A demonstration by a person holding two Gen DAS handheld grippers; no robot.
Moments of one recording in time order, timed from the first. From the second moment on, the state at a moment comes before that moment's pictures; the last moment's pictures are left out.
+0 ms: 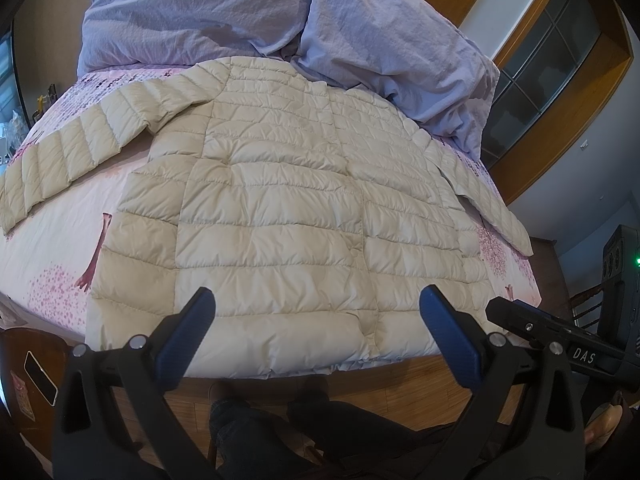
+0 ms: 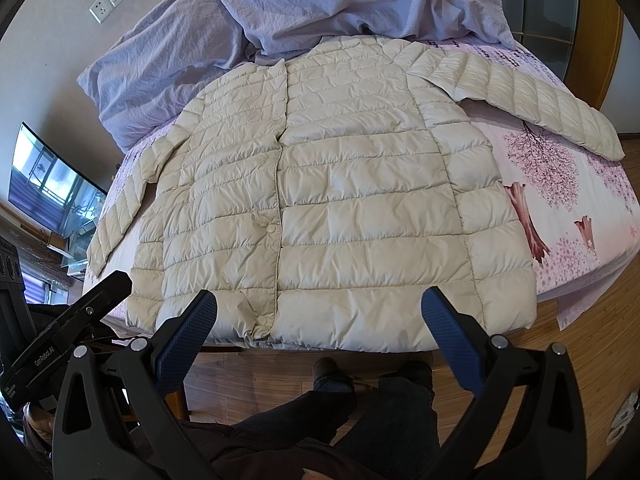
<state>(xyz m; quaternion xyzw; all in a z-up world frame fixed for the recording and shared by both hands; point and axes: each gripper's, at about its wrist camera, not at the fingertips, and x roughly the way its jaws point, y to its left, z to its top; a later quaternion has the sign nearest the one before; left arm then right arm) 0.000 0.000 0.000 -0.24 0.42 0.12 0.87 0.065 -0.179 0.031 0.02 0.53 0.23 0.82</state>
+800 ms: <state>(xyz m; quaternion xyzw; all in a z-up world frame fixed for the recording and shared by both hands) 0.000 0.000 0.000 -0.24 0.42 0.12 0.87 0.068 -0.181 0.028 0.02 0.53 0.23 0.82</state>
